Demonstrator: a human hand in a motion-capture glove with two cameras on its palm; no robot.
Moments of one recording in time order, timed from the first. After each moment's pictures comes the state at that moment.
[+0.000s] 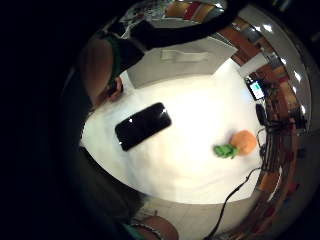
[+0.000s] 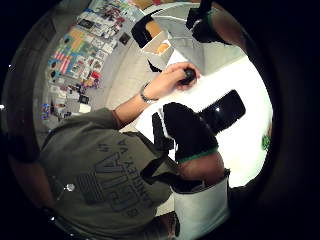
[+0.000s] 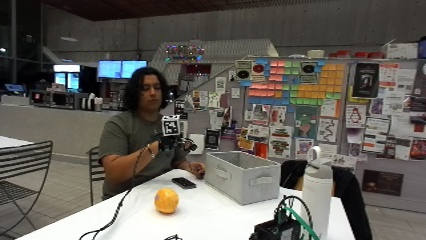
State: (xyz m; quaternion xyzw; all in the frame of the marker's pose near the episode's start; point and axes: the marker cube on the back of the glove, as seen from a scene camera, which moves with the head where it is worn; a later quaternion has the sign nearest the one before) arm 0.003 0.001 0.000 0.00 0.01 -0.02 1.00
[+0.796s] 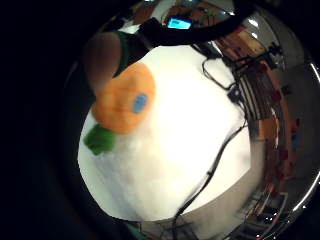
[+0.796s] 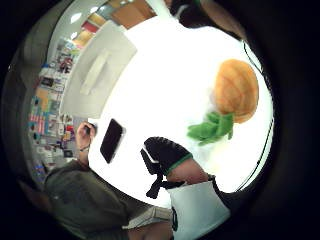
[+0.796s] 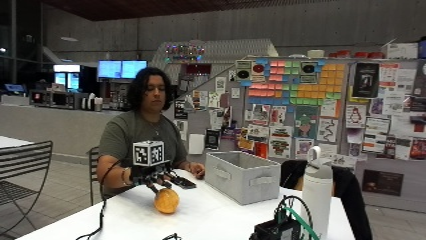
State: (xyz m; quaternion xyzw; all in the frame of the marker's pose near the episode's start) arm 0.306 0.066 0.036 -0.01 0.07 0.26 0.96
